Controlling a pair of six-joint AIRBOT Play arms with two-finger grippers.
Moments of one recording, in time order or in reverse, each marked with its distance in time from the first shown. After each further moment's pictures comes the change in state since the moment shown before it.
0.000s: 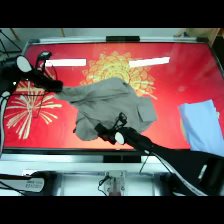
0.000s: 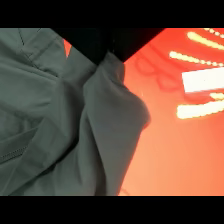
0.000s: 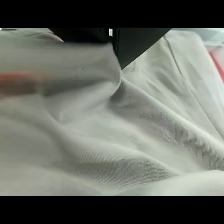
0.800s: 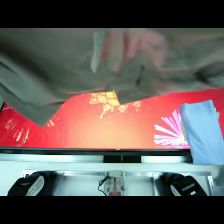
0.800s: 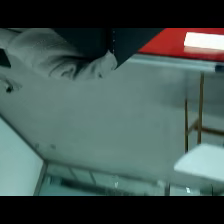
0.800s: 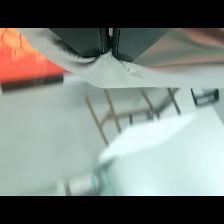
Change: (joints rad) left arm 0.219 0.757 0.383 -0.089 0.242 -0.217; right arm -0.523 0.988 0.548 -0.698 0.452 -0.491
